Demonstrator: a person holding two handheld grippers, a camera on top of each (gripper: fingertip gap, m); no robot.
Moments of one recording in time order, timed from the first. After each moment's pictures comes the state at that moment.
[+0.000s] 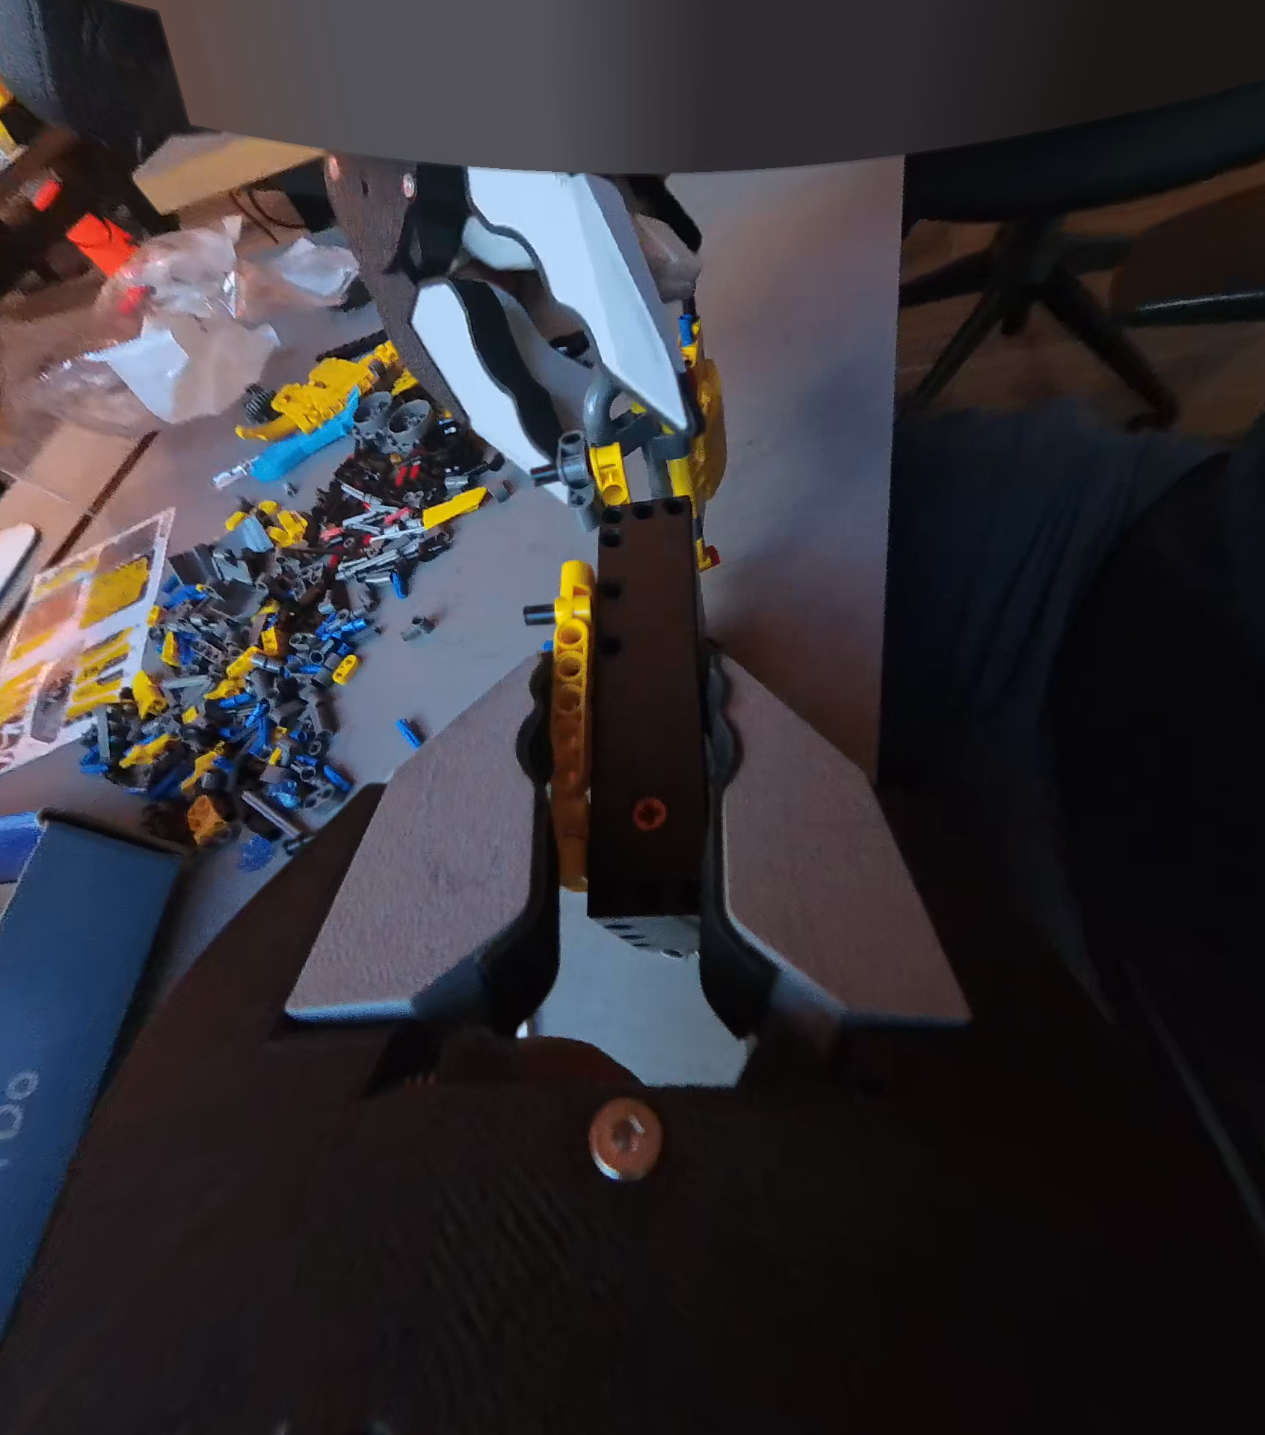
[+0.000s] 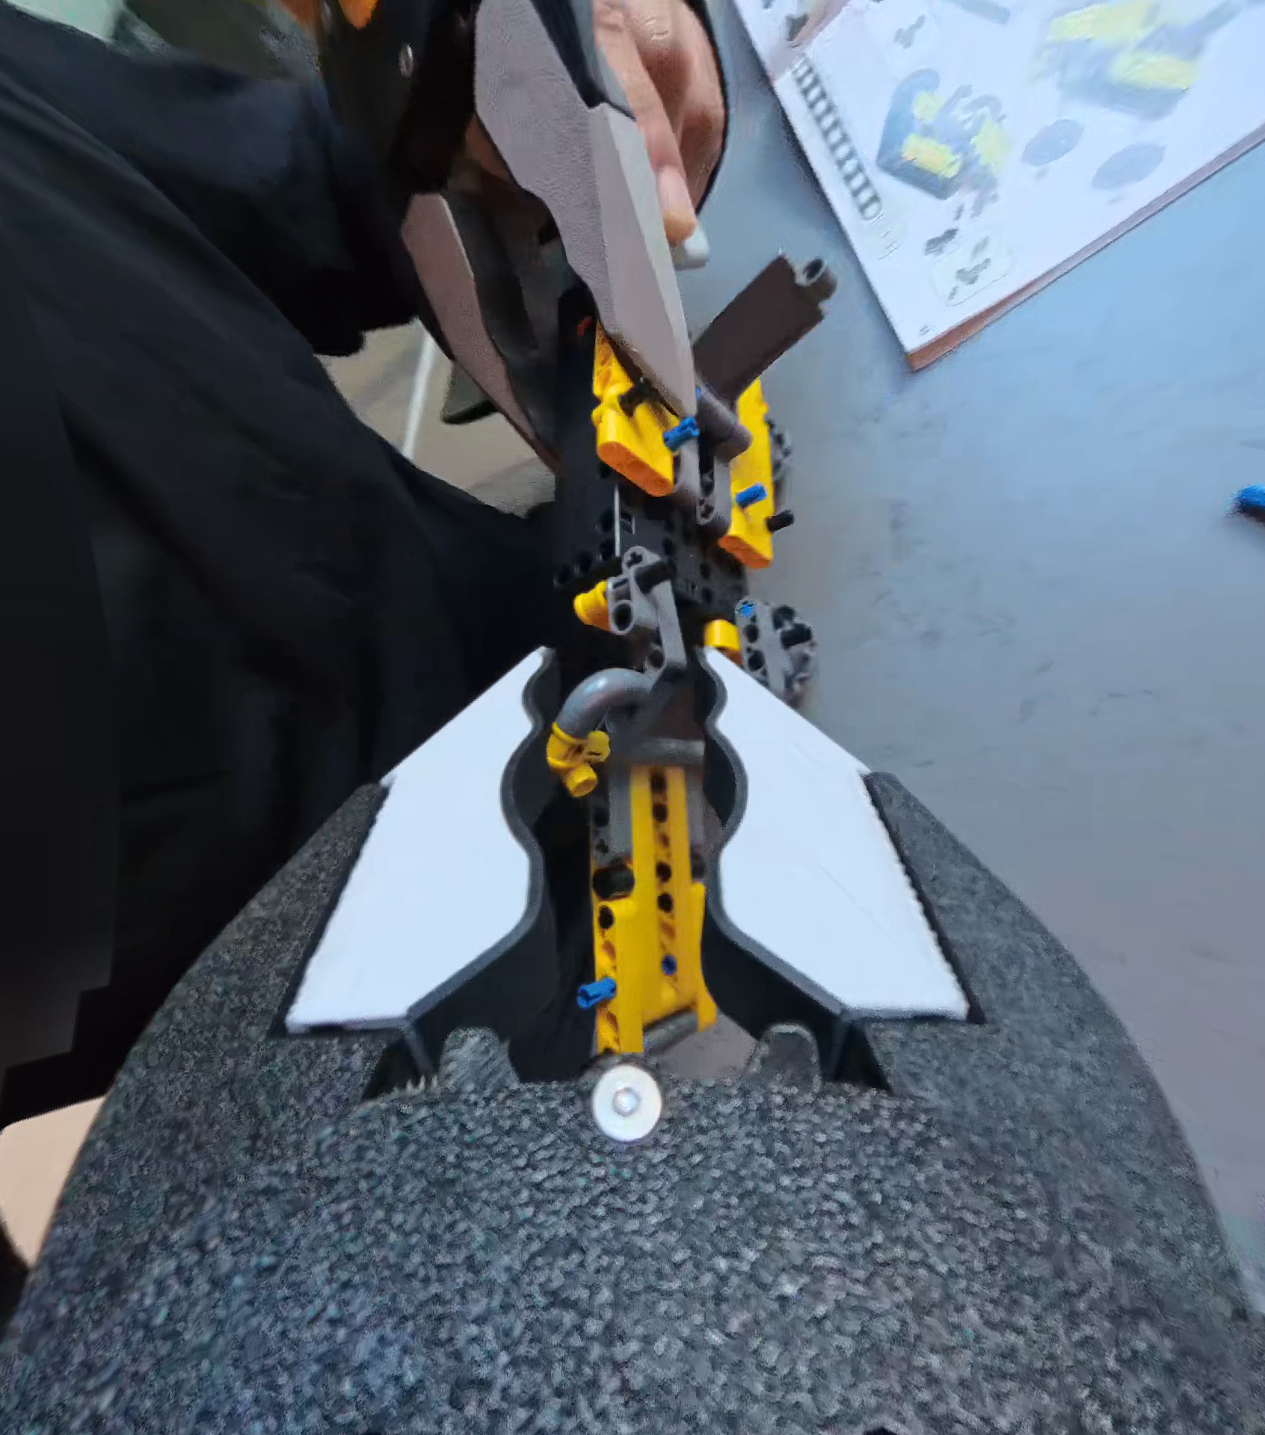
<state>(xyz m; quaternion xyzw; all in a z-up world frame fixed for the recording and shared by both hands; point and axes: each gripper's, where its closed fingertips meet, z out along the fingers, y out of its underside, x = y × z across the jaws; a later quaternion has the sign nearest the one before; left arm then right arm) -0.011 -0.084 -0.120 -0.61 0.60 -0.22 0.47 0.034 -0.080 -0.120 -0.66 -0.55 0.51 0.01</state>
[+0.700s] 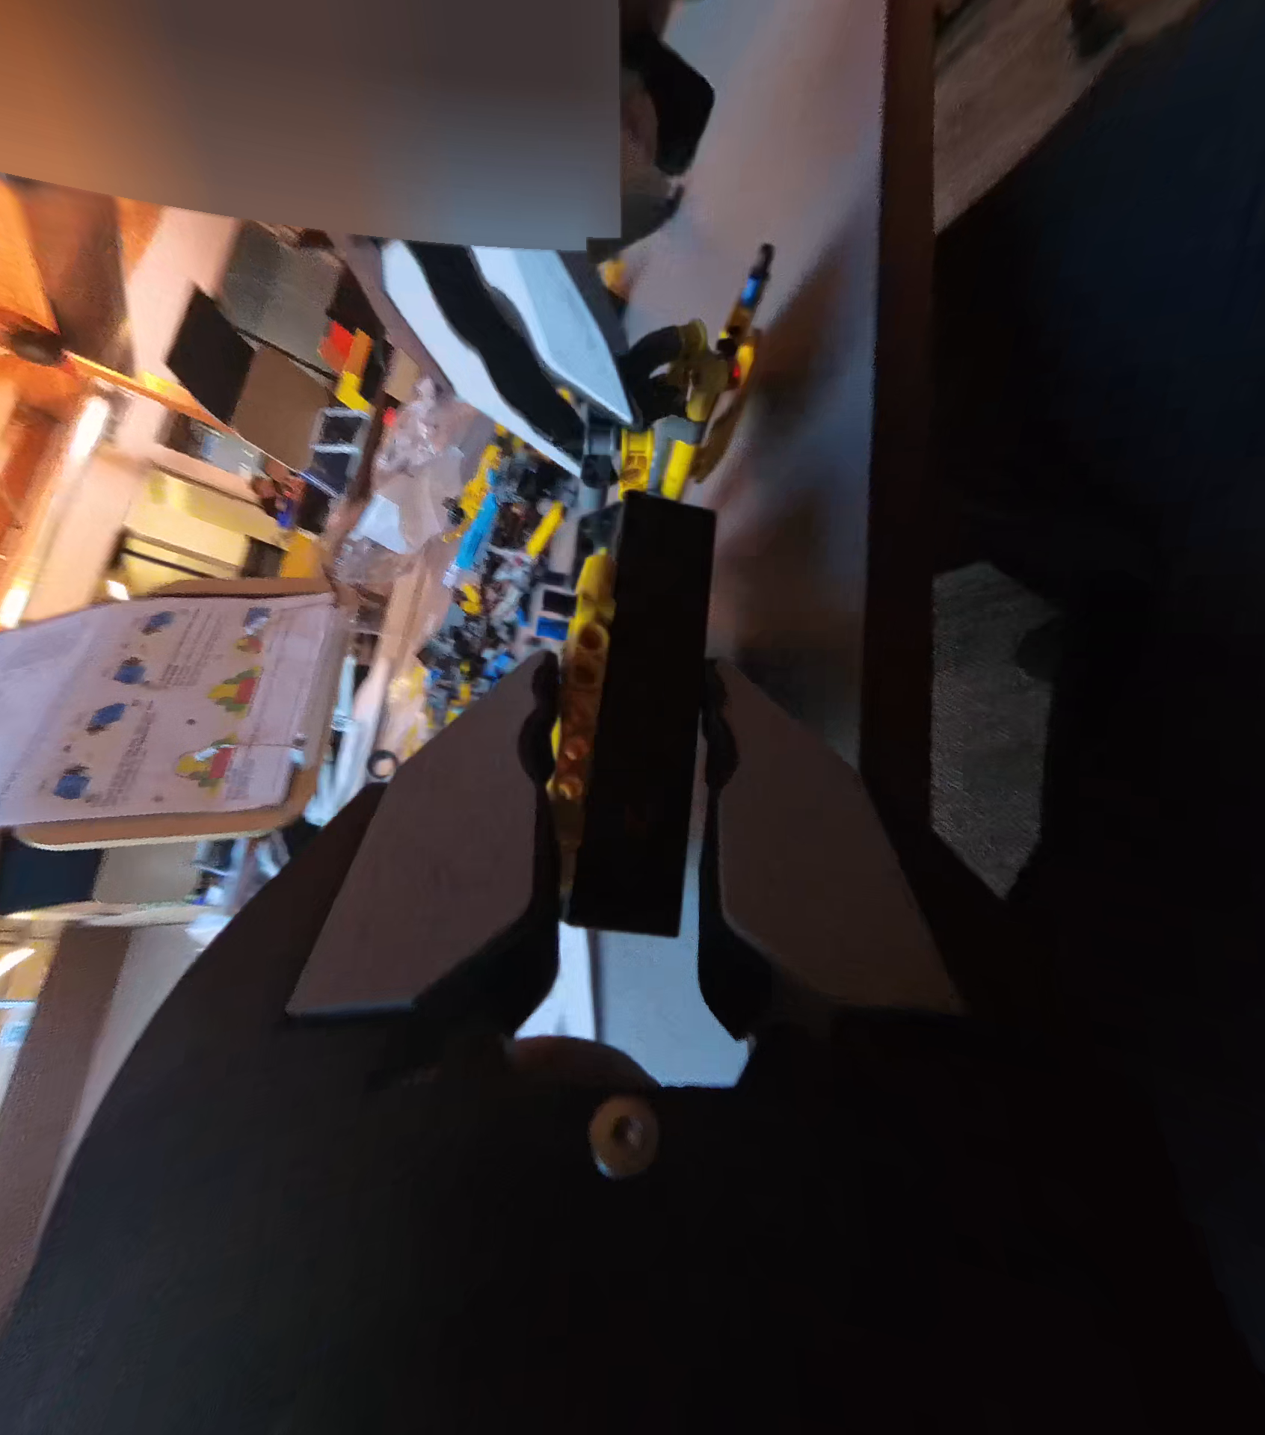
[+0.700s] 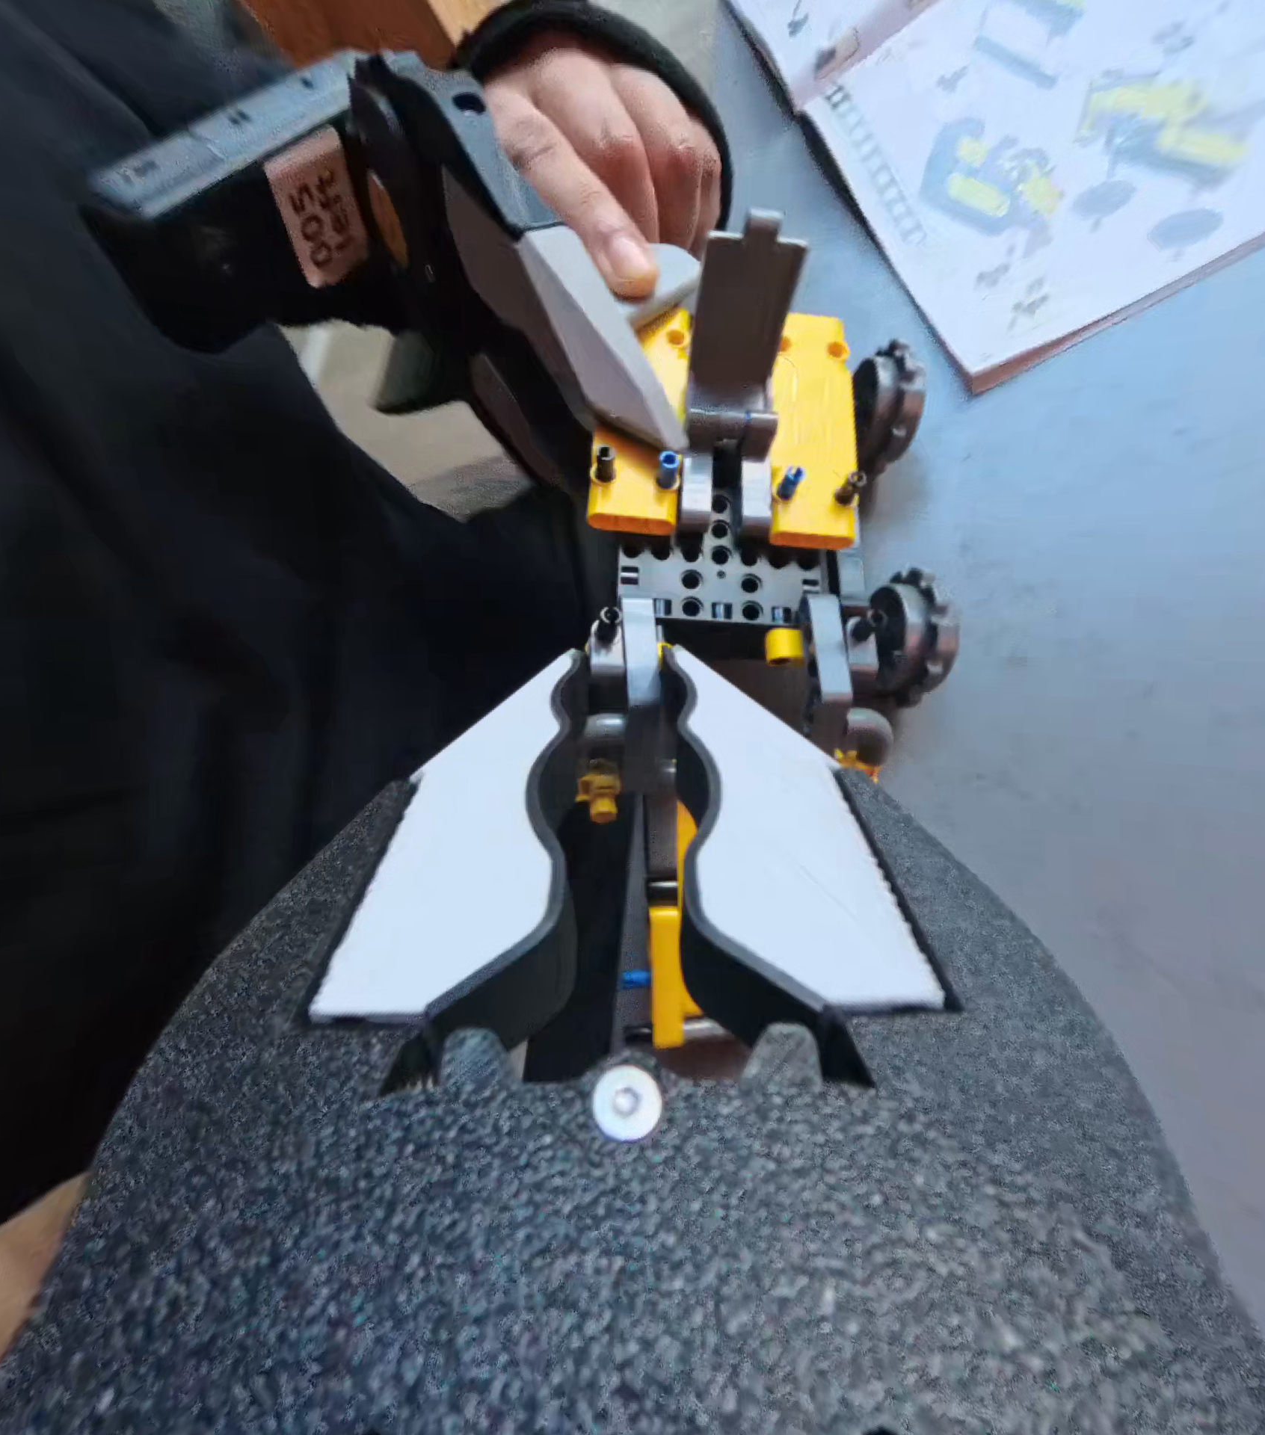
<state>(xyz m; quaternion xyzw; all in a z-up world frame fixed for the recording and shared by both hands) -0.014 -0.111 -0.152 -0.46 0.67 0.03 0.59 0.026 -0.117 -0.133 -0.66 -0.59 0.44 0.14</state>
